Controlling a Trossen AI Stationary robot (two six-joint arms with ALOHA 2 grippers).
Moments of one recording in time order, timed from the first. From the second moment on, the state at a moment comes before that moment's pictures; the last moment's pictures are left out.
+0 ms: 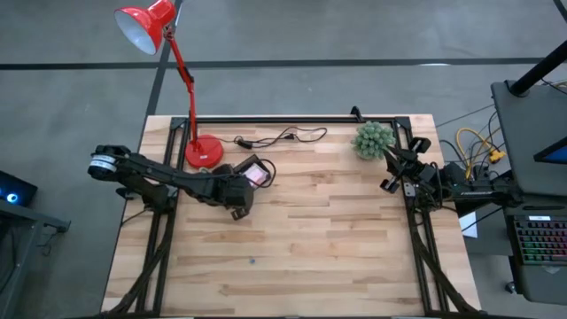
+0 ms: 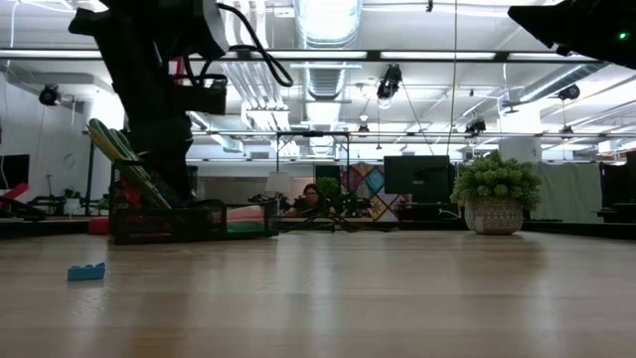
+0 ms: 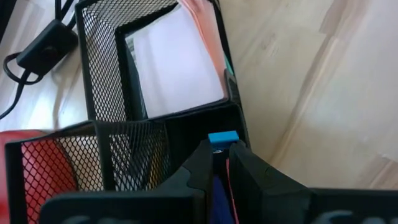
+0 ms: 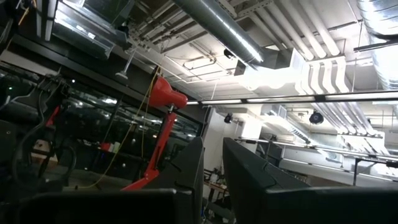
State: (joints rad) left arm -0.12 1.43 0.84 -0.70 -0.46 -0.49; right arm -0.01 0.11 0.01 0.71 0.37 -0.64
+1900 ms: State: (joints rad) left arm -0.12 1.43 0.73 -0.59 -0.50 -0.62; right arm 0.00 0.11 0.01 0.72 0.37 -0.66
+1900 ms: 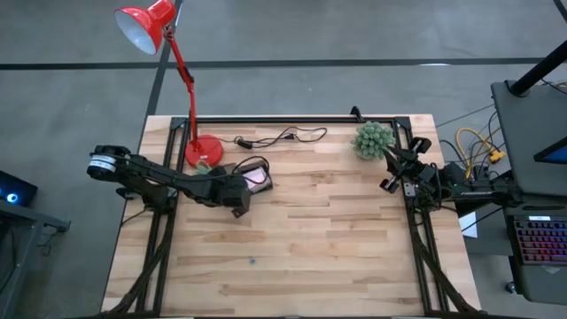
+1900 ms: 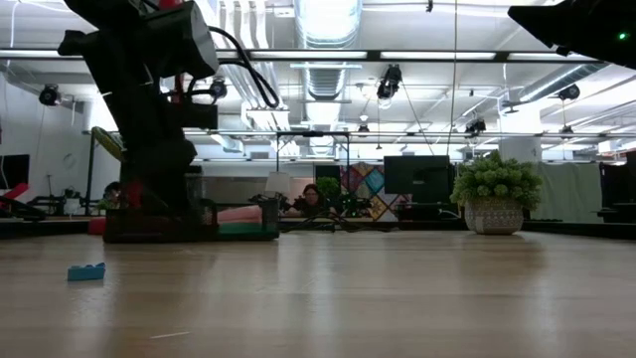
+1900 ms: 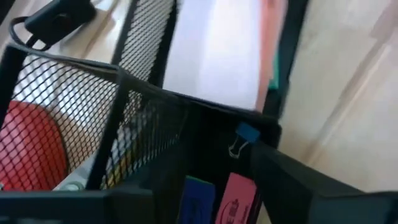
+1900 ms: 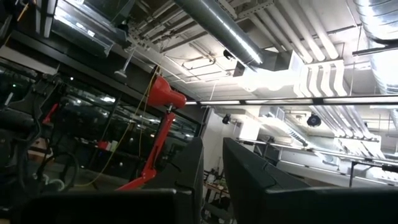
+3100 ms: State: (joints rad) left arm -0.12 1.43 1.00 -0.57 -0.29 -0.70; right arm 0.00 0.11 0.01 0.72 0.37 -0.67
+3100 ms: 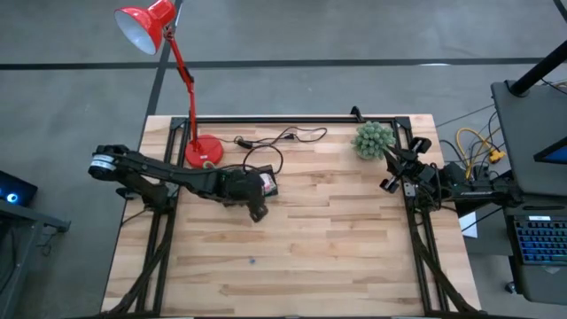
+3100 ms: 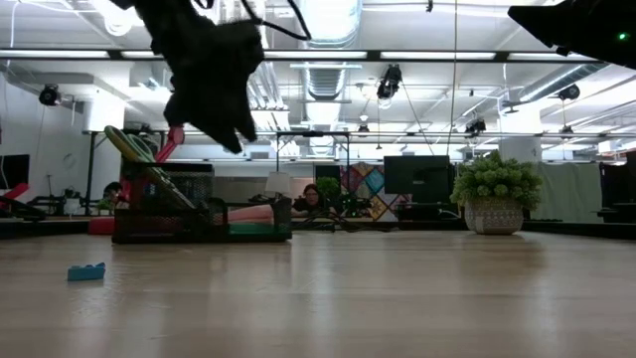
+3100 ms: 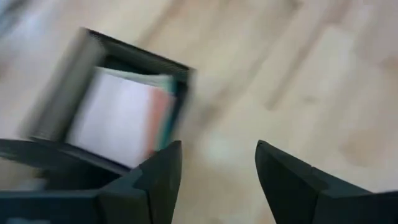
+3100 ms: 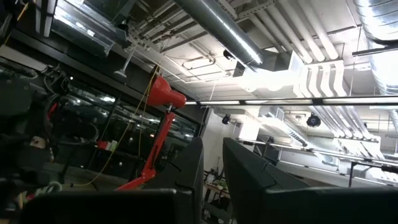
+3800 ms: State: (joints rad) left arm -0.42 1.67 1.06 -0.40 0.34 -1.90; right arm -0.01 0.11 0.01 0.72 0.37 -0.66
